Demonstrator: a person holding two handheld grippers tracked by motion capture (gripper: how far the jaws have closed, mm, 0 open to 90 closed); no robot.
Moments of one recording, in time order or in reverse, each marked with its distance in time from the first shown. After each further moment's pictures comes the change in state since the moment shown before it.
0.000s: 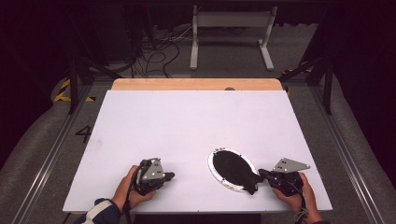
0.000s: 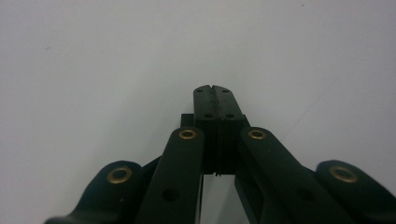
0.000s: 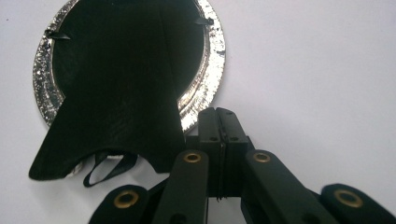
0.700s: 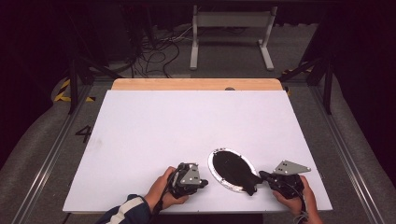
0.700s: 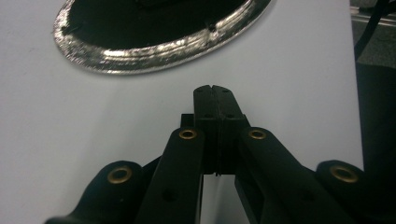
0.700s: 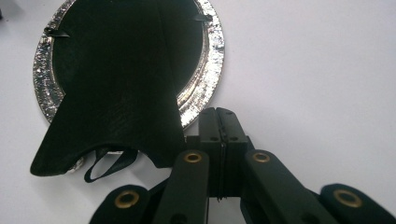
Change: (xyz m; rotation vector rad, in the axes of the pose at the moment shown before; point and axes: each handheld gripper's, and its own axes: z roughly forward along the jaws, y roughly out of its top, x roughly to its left) left arm -0.040 0.060 0.057 -0.030 -0.162 0.082; right arm 0.007 -0.002 -0.002 0.005 -0.020 0.028
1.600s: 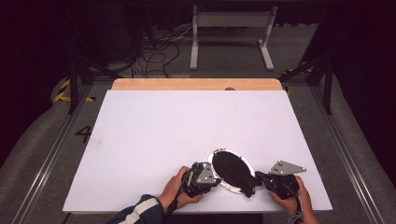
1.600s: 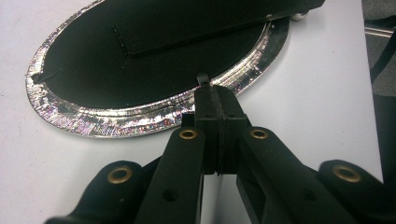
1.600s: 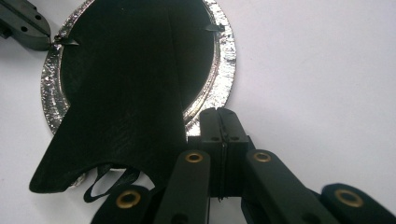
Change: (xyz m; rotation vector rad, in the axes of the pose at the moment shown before) left arm -0.004 0.020 0.025 -0.009 0.040 0.010; right arm 0.009 0.004 0.006 -0.004 0.015 0.012
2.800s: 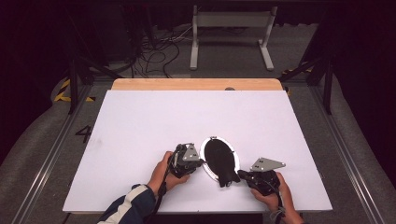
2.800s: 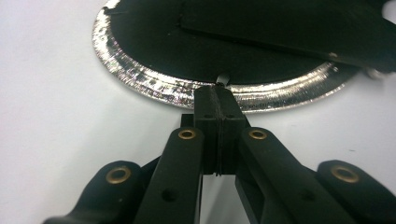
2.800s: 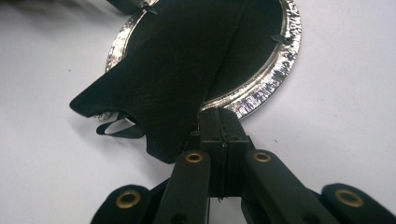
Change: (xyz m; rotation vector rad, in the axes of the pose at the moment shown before) left arm 0.062 -0.020 -0.019 0.032 0.149 -0.137; right arm 0.032 0.029 0.032 -0.005 0.072 -0.017
